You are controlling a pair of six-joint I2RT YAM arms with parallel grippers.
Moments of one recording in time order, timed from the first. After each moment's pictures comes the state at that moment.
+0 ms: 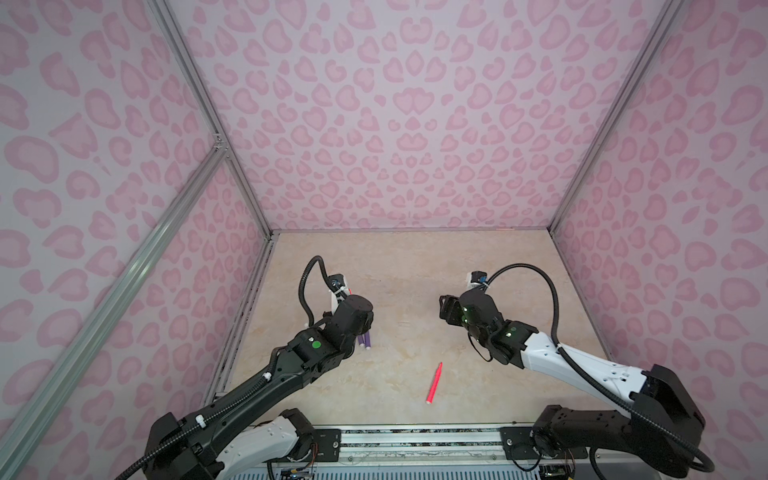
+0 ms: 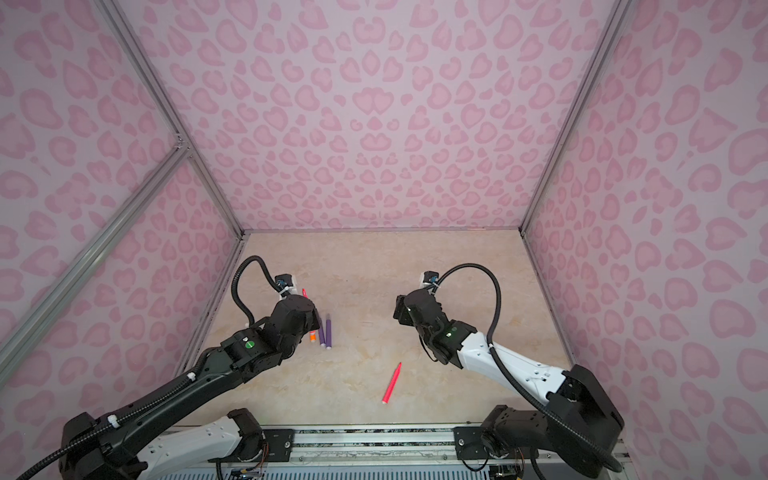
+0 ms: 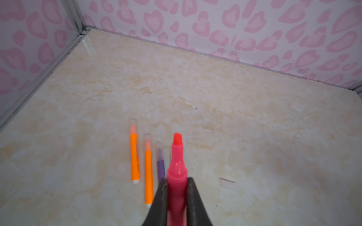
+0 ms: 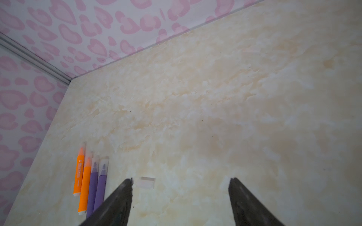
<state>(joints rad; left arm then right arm) -0.74 1.02 0.77 -0.45 -0.67 -0.66 0.77 1.33 0.80 -0.12 0.38 0.74</state>
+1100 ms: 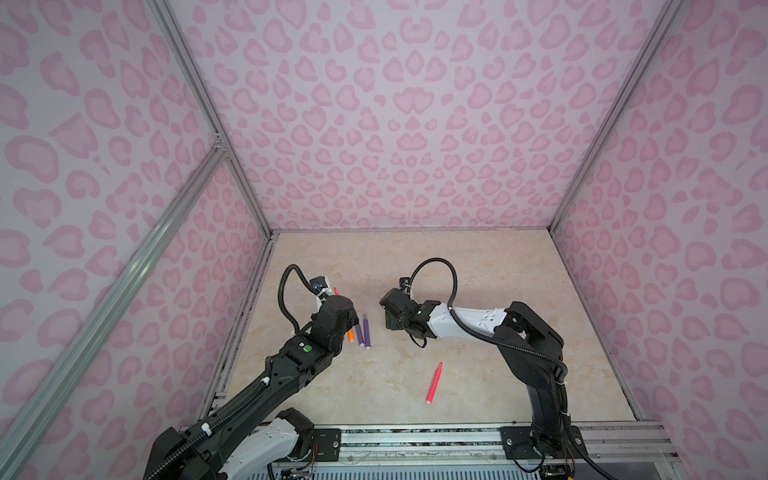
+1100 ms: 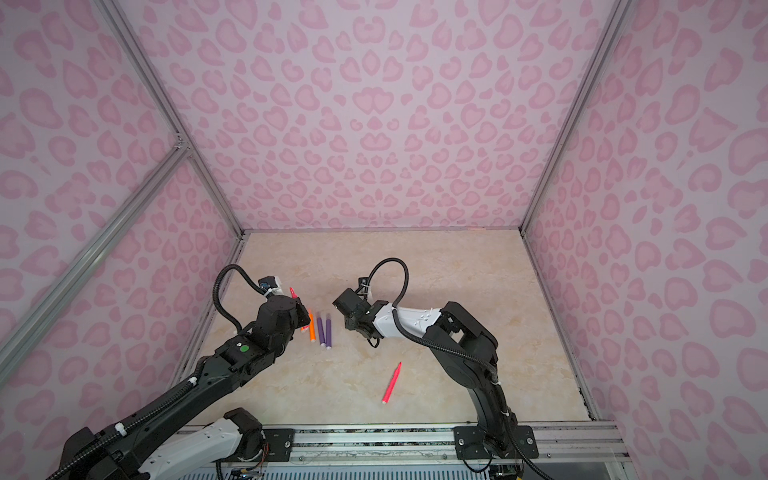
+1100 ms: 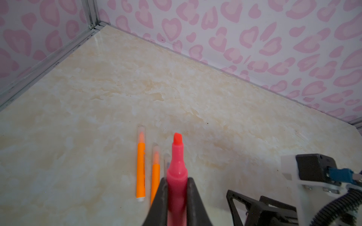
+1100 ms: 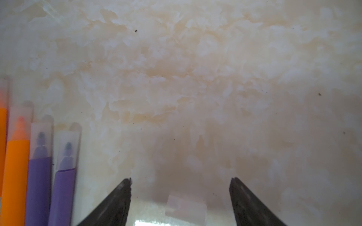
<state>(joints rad) -0.58 0.99 0.66 -0.25 -0.54 -0.66 0.94 2.03 1.36 -0.36 0.43 0.74</state>
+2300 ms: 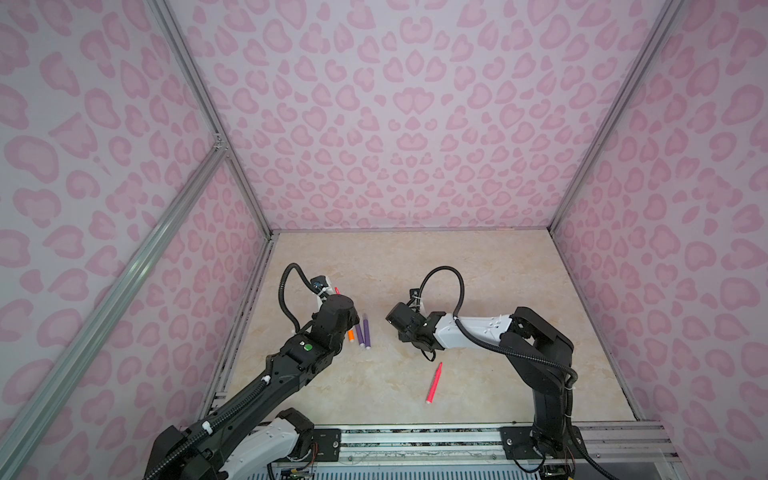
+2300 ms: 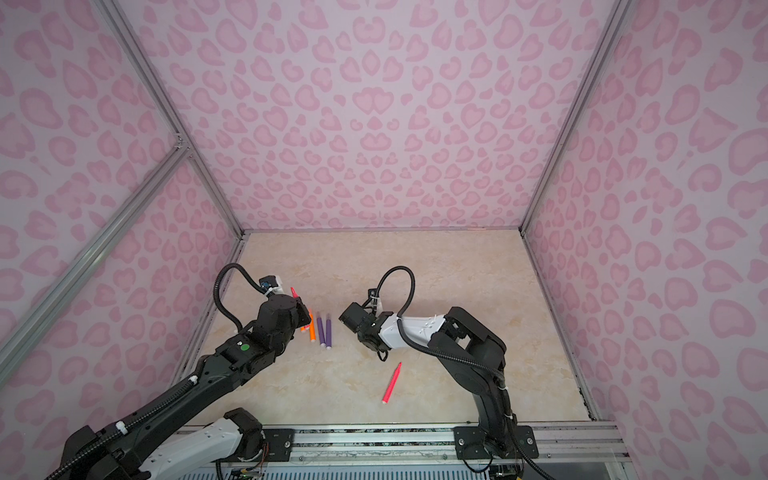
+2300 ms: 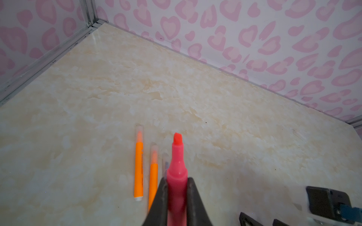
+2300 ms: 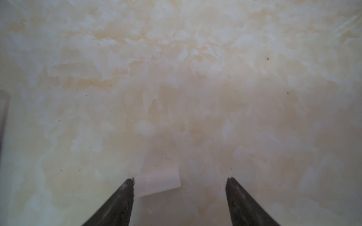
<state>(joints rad) -0.58 0.99 0.66 -0.25 -0.53 -0.66 0.95 1.95 1.19 -0.38 0.53 0.79</state>
